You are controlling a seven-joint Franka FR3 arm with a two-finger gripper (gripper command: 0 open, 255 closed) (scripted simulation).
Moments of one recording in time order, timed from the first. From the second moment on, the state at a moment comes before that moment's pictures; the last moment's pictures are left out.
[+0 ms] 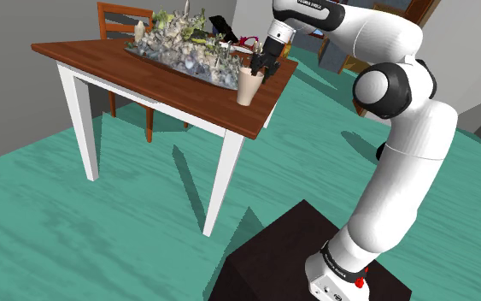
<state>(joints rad) -0.10 0.28 -0.17 -1.28 0.21 1.59 -0.12</state>
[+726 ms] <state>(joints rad) -0.10 0.28 -0.17 -1.26 0.21 1.57 -0.11</state>
